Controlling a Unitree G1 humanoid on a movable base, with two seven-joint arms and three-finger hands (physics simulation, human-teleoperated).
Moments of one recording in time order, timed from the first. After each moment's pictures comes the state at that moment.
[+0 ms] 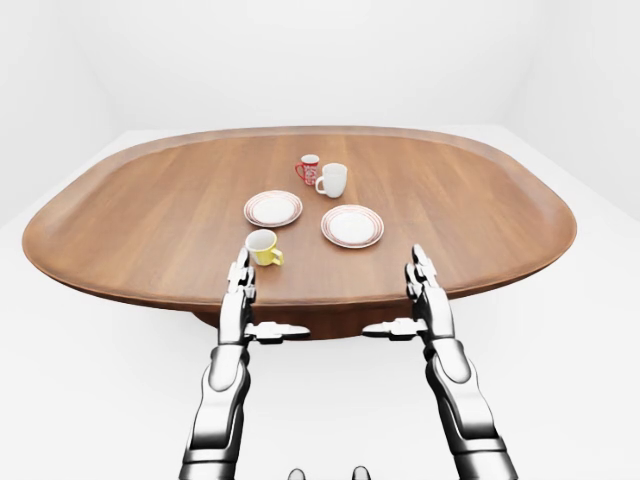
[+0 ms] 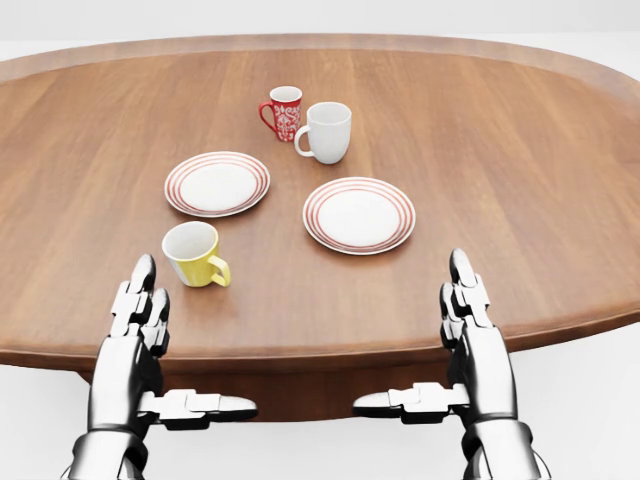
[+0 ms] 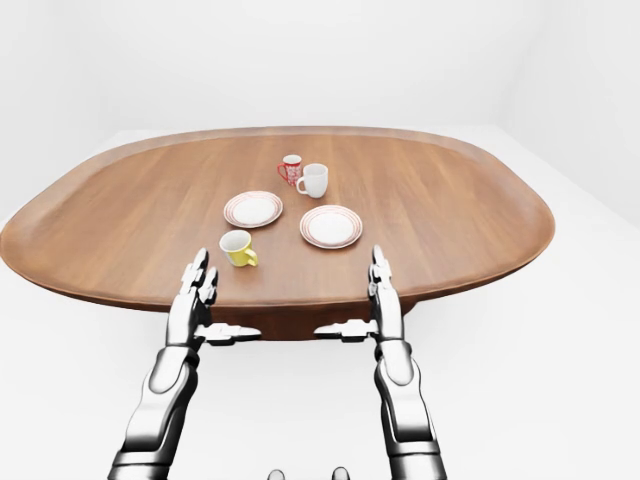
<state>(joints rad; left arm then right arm) -0.02 0.02 0.01 0.04 -0.02 -0.03 0.00 -0.01 -0.02 -0.01 0.04 0.01 -0.02 0.00</state>
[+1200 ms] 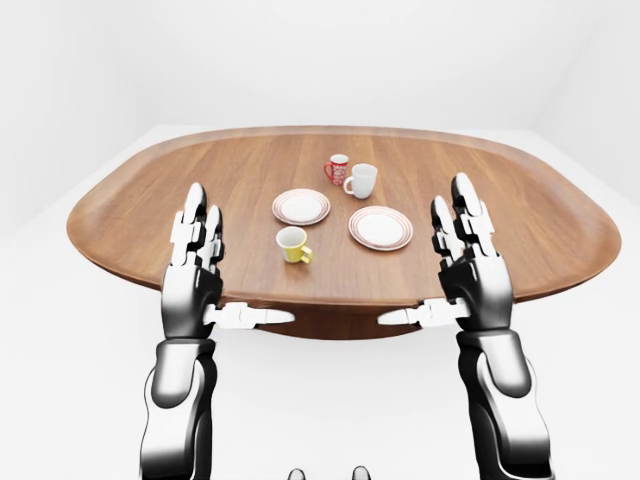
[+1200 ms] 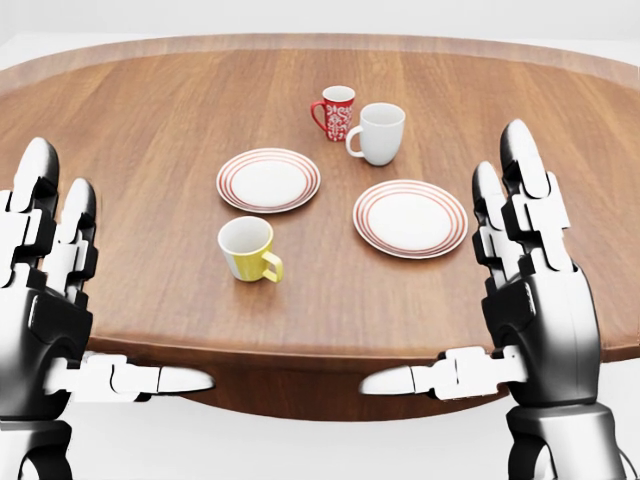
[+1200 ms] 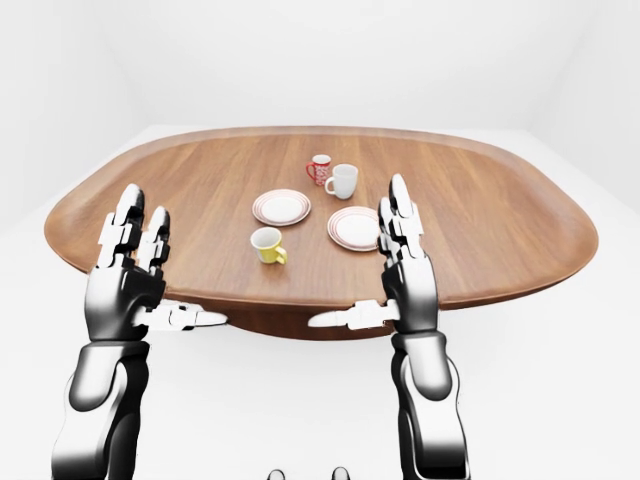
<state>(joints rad) 0.02 0.03 0.09 -0.54 -0.05 0.09 -0.09 0.02 -0.02 -0.02 -0.57 0.02 0.09 0.09</state>
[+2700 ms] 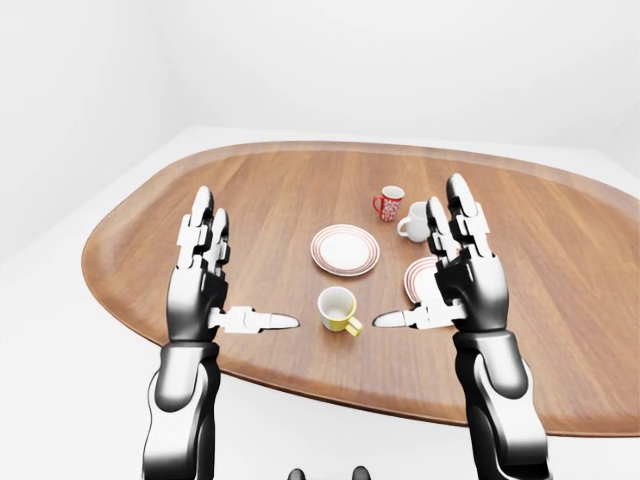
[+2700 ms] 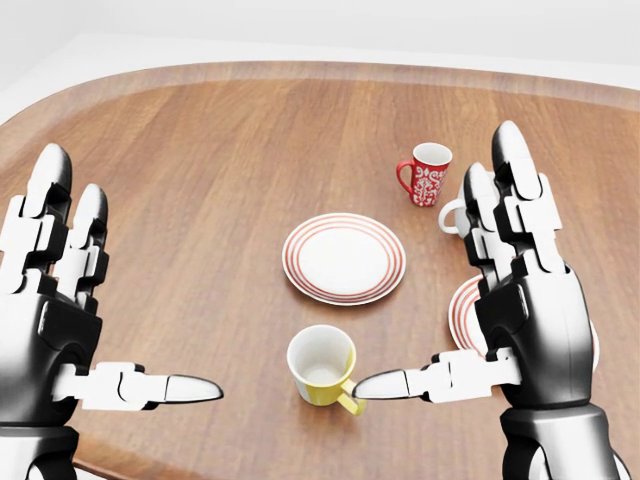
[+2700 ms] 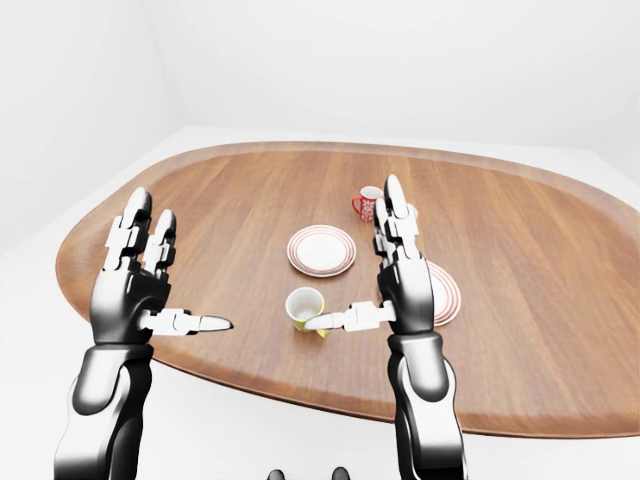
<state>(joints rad) 0.04 0.03 0.07 -0.55 -0.05 0.09 -0.11 0.03 -0.01 0.00 -0.58 0.02 0.09 0.09</state>
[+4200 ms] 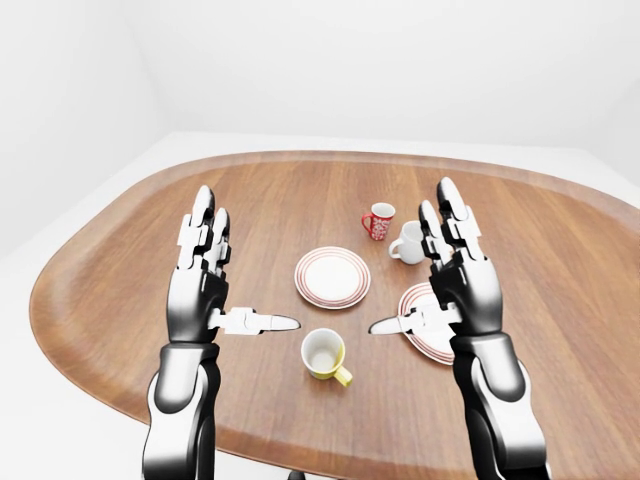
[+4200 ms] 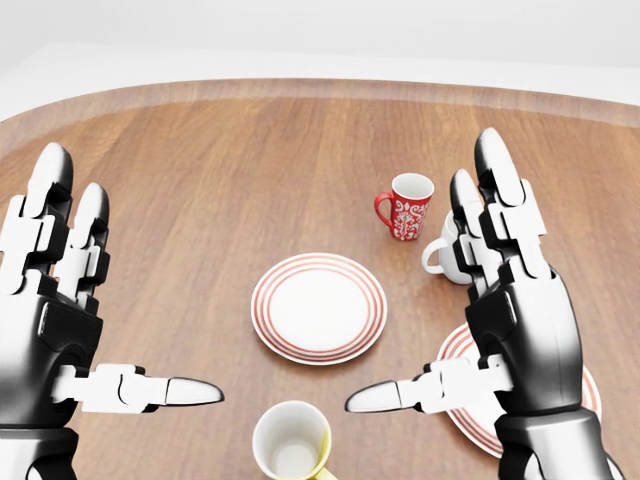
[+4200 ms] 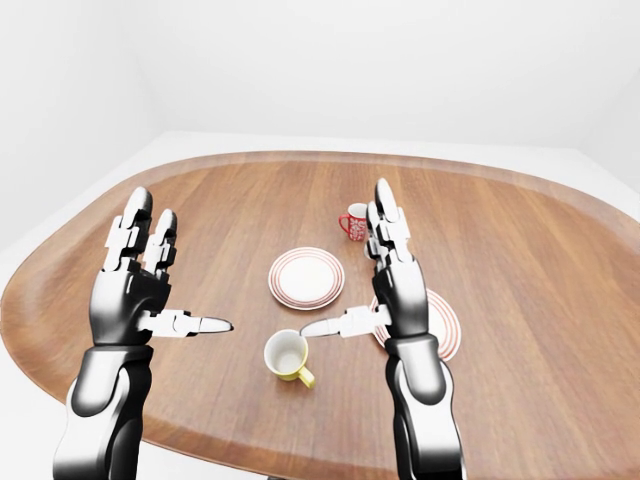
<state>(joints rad) 0.04 0.03 0.06 -0.56 -0.05 0.09 -0.11 0.04 -0.02 0.02 -0.58 0.01 0.09 0.12</state>
